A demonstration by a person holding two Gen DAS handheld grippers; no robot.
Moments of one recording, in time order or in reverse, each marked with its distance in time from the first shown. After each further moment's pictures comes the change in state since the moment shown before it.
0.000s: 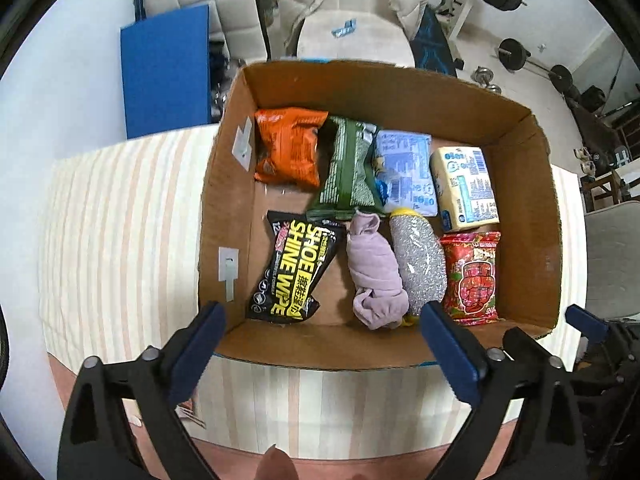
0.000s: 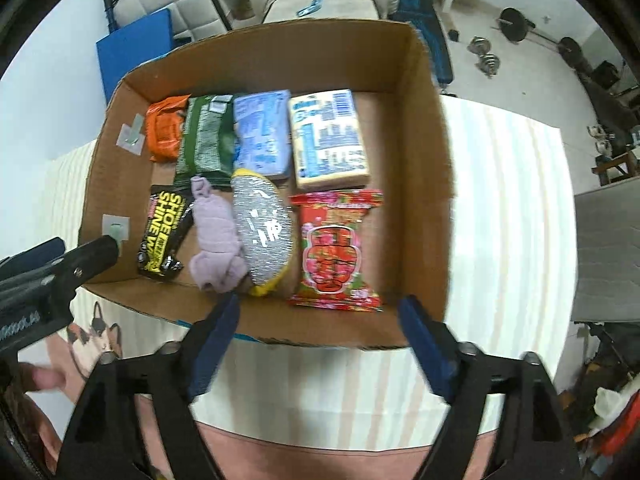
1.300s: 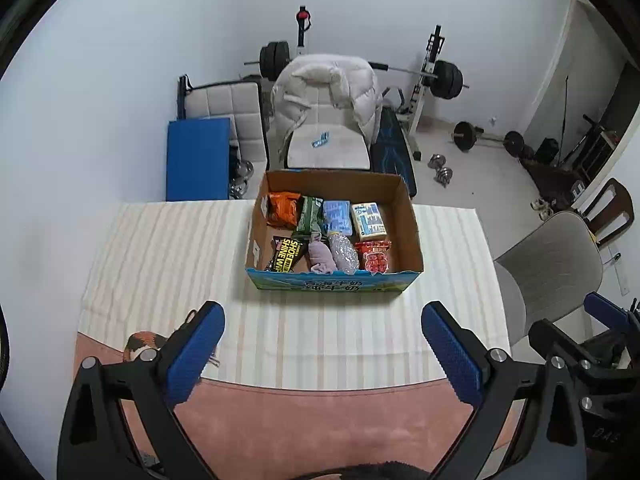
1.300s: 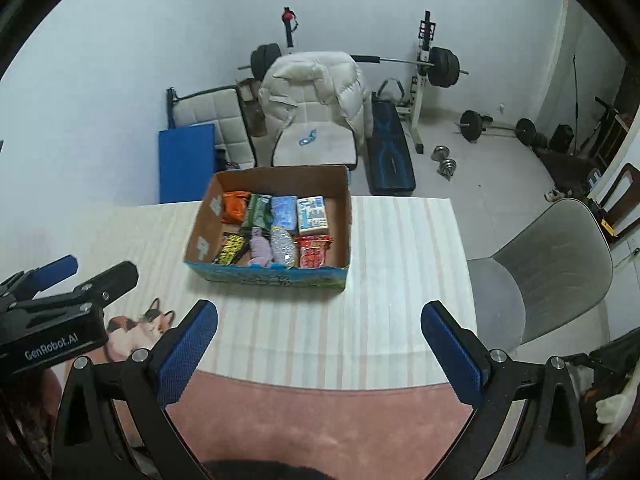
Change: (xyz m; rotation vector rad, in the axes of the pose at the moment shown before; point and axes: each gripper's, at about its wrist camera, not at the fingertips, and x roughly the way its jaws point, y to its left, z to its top) left arm -0.270 -0.030 -0.199 0.015 -0.413 -0.043; right arm -0.298 -0.018 -0.230 -0.043 -0.482 -0.007
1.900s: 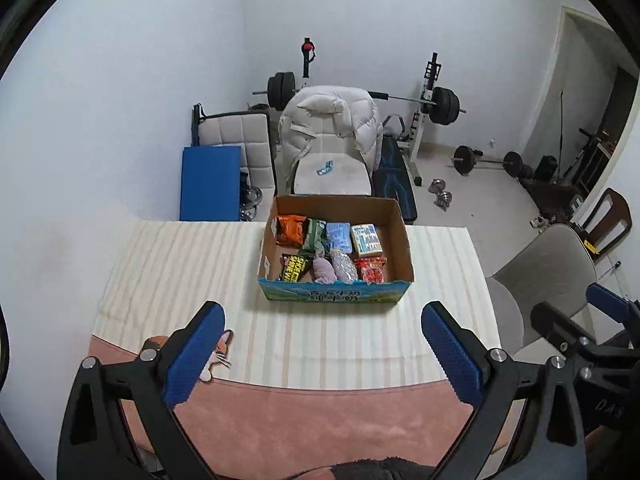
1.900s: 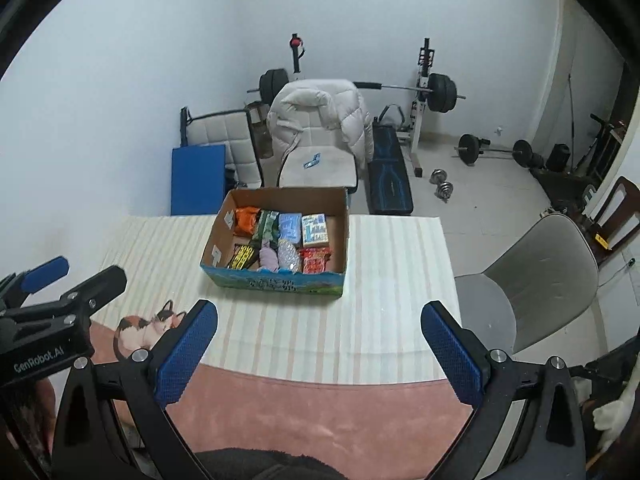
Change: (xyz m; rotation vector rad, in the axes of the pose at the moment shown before) left arm -0.063 -0.008 -0.021 0.001 -0.109 0.026; right arm -0.069 -0.002 -0.015 -0.002 -0.095 -0.021
